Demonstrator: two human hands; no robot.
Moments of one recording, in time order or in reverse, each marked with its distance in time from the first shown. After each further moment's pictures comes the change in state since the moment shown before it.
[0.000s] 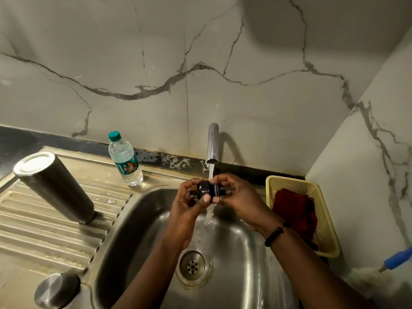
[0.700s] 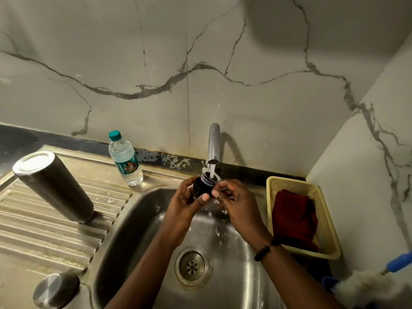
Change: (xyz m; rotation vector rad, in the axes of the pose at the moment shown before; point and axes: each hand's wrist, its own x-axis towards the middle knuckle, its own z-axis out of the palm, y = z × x) left_hand 0.007 0.005 -0.010 0.175 -0.026 -0.026; right_hand -0.009 0.008 0.023 -0.072 0.250 -0.172
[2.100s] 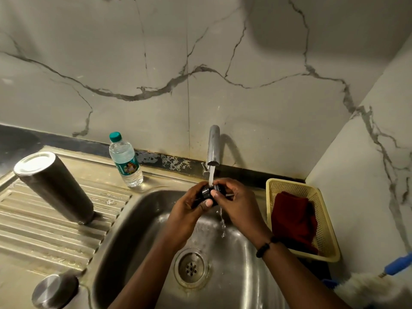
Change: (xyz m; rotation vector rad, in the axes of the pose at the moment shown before) left_hand -0.004 -0.004 0.004 0.123 -0.064 0.006; right_hand 0.007 0.005 -0.002 -0.133 -0.012 0.000
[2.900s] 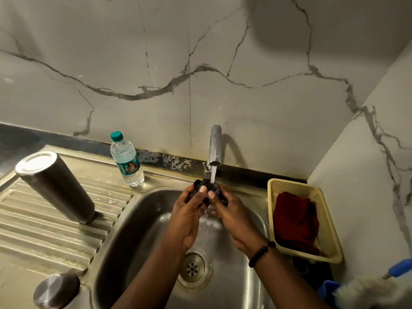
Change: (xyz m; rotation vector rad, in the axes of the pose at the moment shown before) left_hand 0.004 0.009 0.013 -0.544 0.211 -0.211; right_hand -0.013 -0.002 0.021 0.405 -0.136 0.296
